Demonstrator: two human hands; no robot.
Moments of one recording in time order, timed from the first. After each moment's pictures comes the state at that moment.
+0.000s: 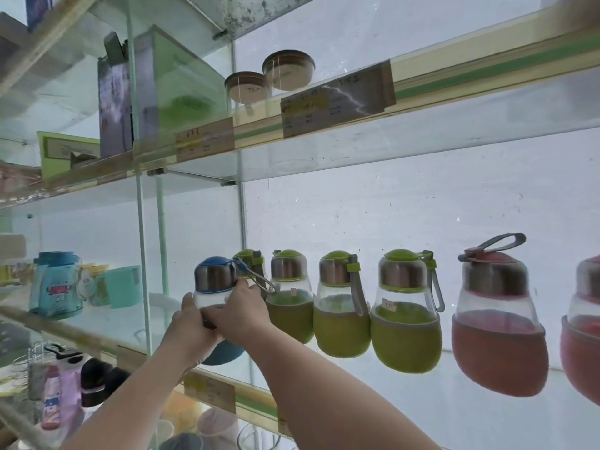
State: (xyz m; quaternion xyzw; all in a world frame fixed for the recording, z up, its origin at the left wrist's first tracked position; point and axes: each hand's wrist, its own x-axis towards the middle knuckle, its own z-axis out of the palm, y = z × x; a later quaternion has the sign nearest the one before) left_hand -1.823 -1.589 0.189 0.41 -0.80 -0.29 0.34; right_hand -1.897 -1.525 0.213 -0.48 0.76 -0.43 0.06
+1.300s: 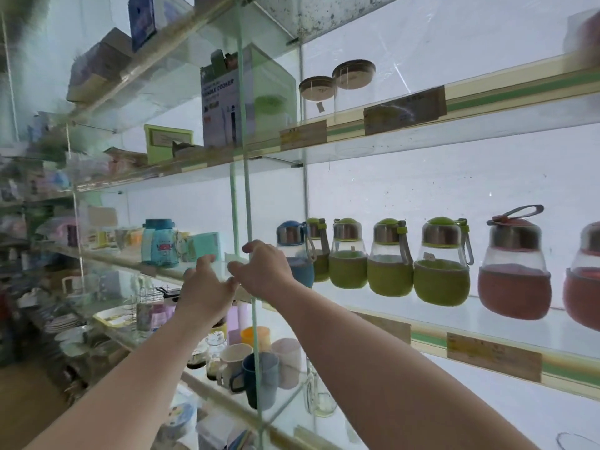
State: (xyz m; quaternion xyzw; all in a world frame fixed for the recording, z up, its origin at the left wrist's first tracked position) left_hand -1.661 -1.529 0.200 0.43 -0.77 -0.23 0.41; right_hand -1.744 -1.465 0.231 -0.54 0.72 -0.42 0.02
